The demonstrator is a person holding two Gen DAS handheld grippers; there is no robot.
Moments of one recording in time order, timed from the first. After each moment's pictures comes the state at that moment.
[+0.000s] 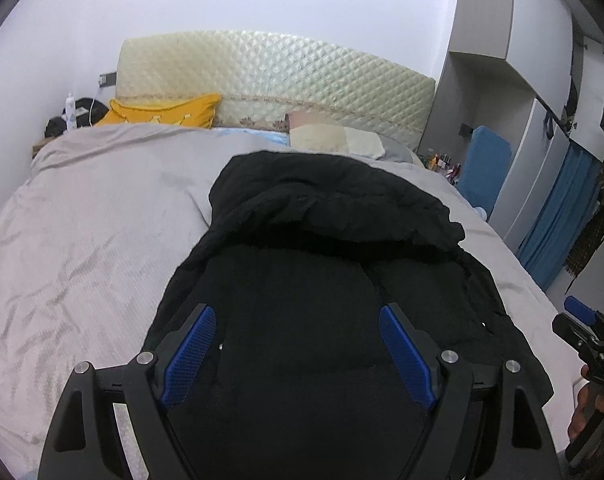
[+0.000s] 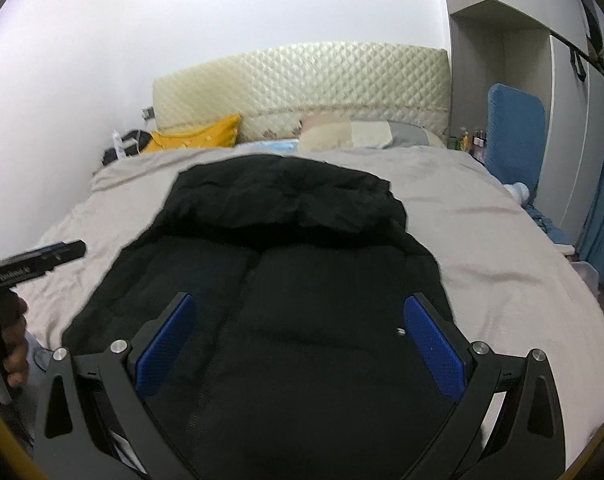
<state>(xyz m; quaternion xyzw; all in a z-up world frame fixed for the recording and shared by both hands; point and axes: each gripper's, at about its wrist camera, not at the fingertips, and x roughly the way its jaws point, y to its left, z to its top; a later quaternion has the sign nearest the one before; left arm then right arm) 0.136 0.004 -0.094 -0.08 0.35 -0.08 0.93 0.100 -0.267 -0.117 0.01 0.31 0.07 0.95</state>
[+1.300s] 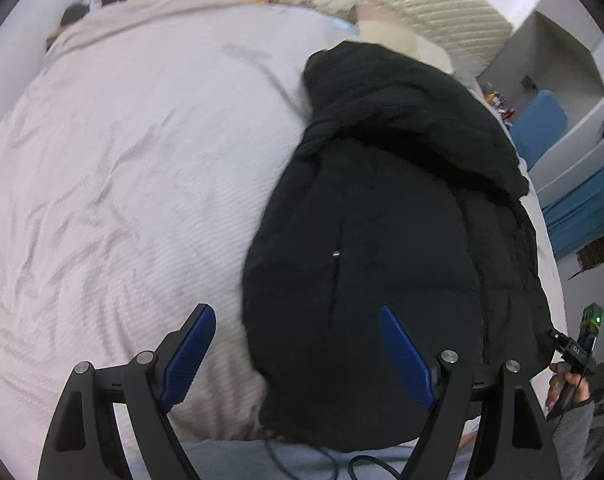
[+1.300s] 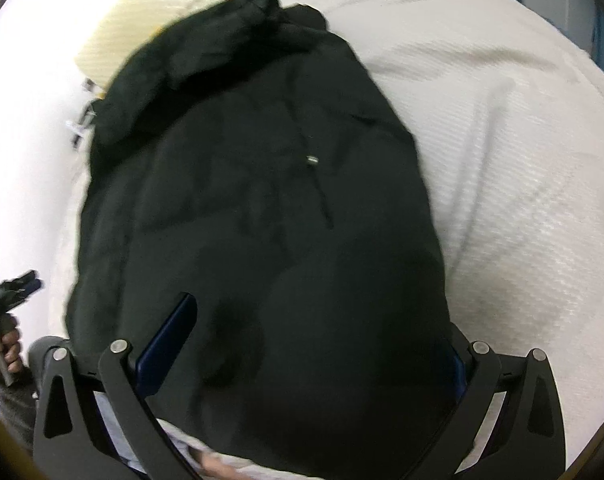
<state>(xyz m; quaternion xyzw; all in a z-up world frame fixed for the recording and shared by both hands) 0.173 0.131 -0.130 -0.13 0.57 -0.04 0.81 0.126 -0.382 -0.232 0.21 0.54 0.09 0.81</state>
